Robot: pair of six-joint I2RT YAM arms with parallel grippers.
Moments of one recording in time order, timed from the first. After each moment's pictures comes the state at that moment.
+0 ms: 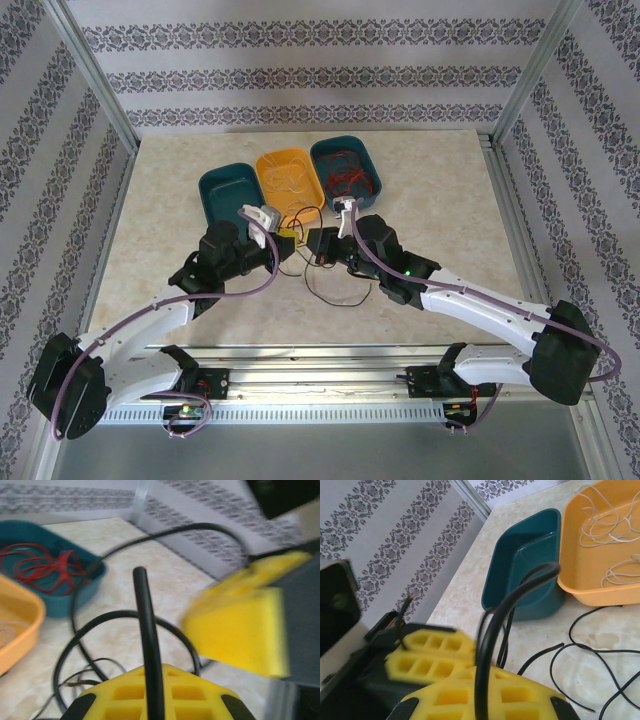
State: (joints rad) left arm -0.56 1.07 0.61 0.20 0.29 -0.24; right arm 0.87 1.22 0.83 0.09 -0.05 0.74
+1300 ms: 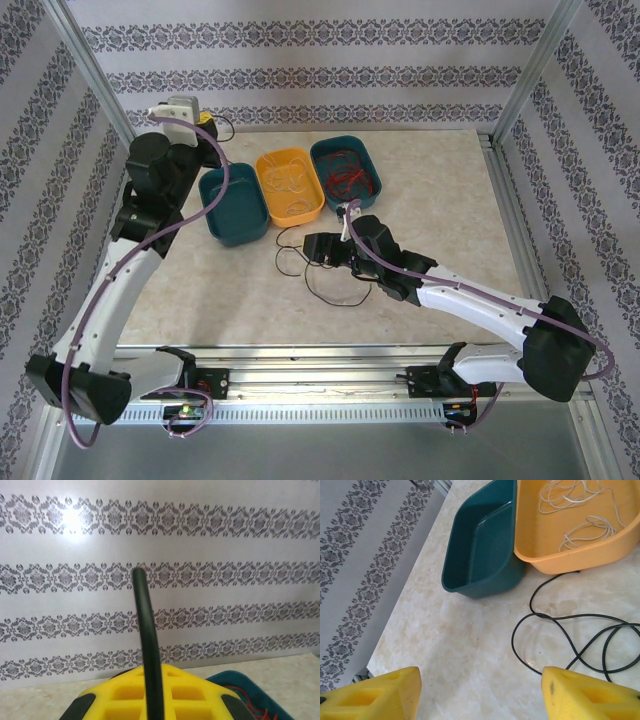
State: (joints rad) left arm -0.22 1.19 1.30 -0.12 -0.09 -0.04; right arm 0.83 1.26 0.81 -0.01 -0.05 0.76
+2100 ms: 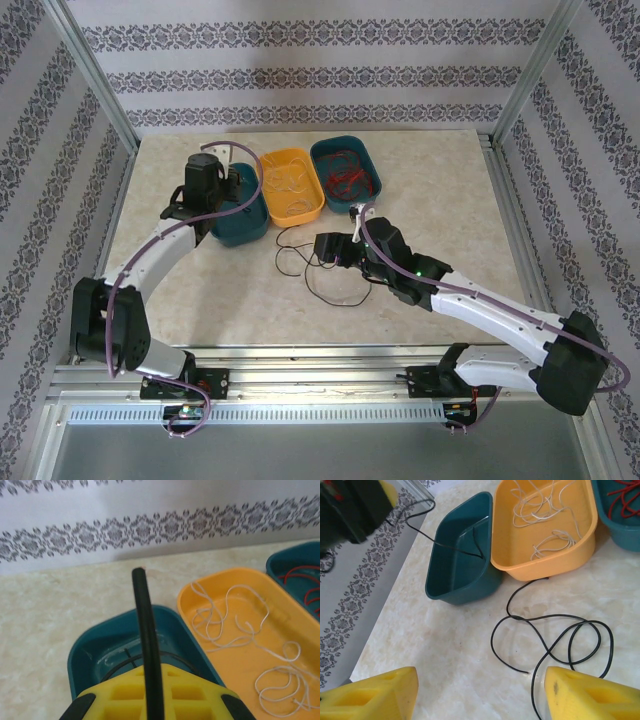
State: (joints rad) left arm -0.19 1.47 1.05 -0.05 -0.16 -0.02; right arm 0.83 1.15 0.81 -0.13 0.04 0.75
